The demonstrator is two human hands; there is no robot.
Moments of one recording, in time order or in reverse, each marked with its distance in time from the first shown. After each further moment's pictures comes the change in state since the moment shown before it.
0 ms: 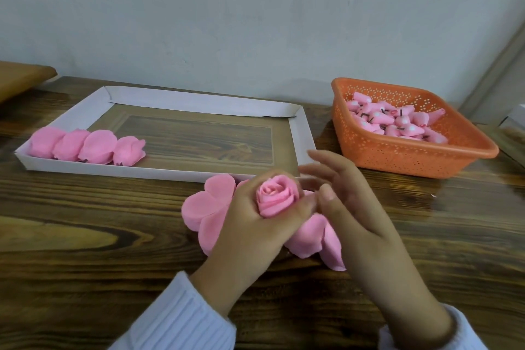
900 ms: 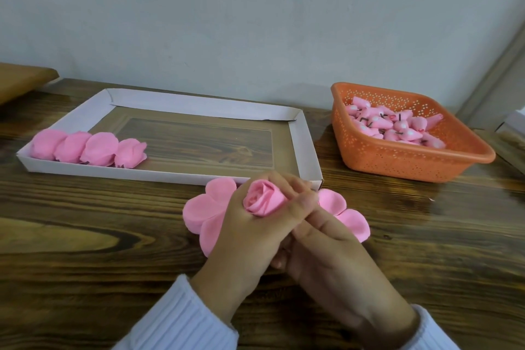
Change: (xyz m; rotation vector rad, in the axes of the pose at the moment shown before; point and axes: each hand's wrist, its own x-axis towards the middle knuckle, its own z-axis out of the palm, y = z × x) left_hand -0.005 0.013 0.005 -0.151 0.090 -0.088; right_hand -0.003 0.006 0.032 0.772 -0.197 0.364
